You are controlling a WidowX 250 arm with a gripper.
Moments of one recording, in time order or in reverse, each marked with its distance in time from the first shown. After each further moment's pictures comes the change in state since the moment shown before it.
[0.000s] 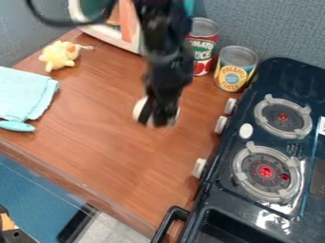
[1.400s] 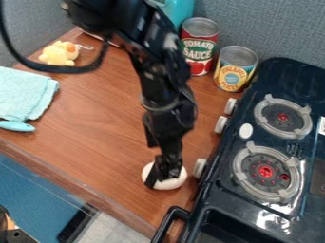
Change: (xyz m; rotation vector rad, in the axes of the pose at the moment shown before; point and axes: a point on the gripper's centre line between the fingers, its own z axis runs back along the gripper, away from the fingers) arm -0.012 -0.063 -0.032 -0.086 -0.032 0.002
